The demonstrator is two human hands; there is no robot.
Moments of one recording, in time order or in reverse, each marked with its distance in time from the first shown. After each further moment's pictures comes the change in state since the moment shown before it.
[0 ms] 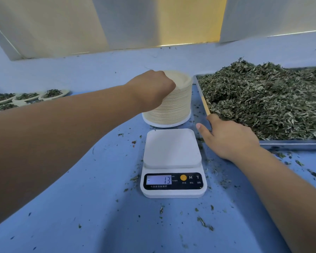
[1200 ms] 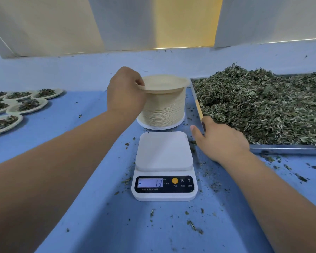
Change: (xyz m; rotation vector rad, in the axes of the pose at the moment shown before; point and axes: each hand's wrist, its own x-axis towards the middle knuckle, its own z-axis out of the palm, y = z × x) left_hand -0.021 0.003 0.034 -0.784 0.608 -0.671; right_hand -0.001 -0.003 -0.002 0.029 0.037 0.057
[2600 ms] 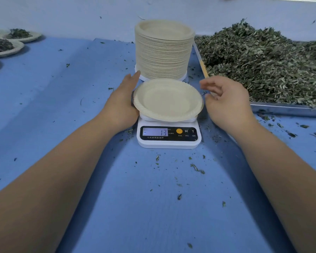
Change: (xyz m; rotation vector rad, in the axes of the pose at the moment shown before) left_hand -0.119 -0.063 -0.015 -0.205 -0.586 -0.133; right_hand -0.048 -0.016 -0.012 0.736 0.109 0.000
